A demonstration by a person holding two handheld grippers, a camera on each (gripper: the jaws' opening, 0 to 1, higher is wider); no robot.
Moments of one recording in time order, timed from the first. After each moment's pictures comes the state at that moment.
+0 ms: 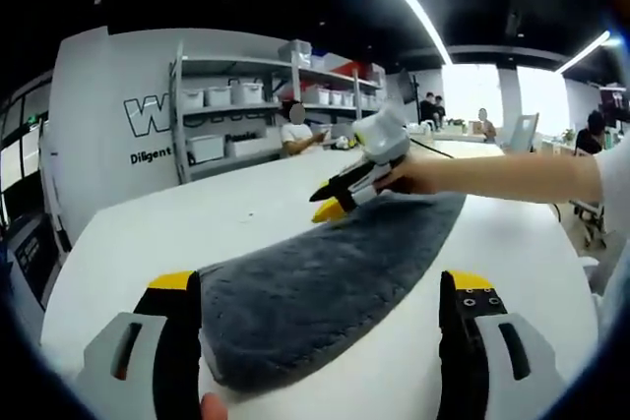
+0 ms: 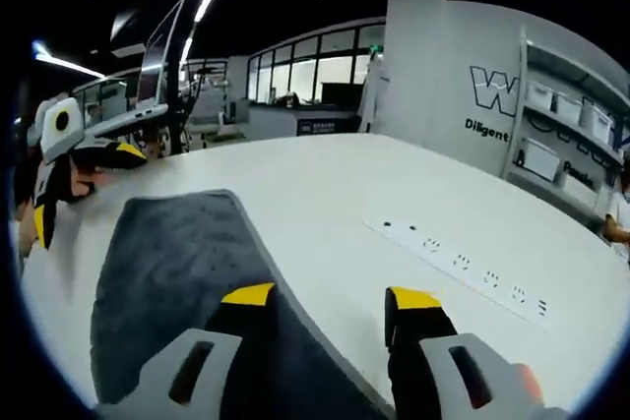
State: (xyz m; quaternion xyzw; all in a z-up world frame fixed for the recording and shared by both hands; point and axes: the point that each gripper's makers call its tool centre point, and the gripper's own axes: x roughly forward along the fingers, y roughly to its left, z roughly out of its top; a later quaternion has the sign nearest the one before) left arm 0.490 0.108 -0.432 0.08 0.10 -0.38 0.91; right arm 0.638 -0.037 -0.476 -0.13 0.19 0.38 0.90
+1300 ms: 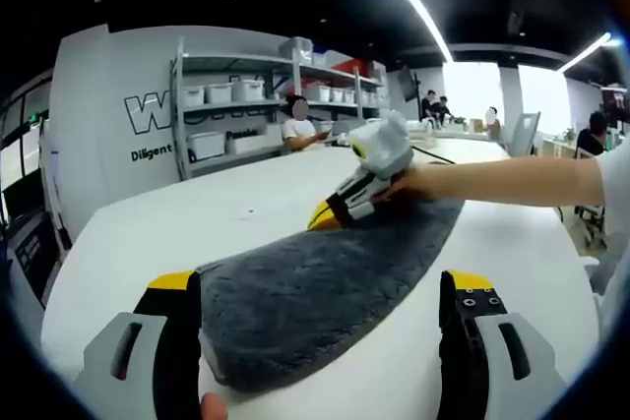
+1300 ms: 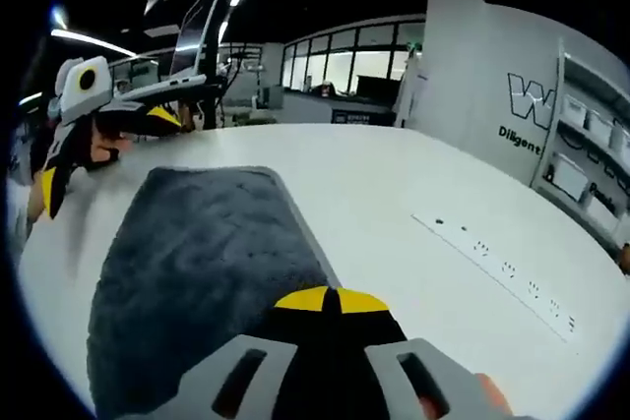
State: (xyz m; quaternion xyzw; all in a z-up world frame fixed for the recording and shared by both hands) left arm 0.493 0.107 -0.436 0.09 0.11 -0.38 0.91; right arm 0.623 -0.007 -0.495 -0.17 0.19 0.44 0.86
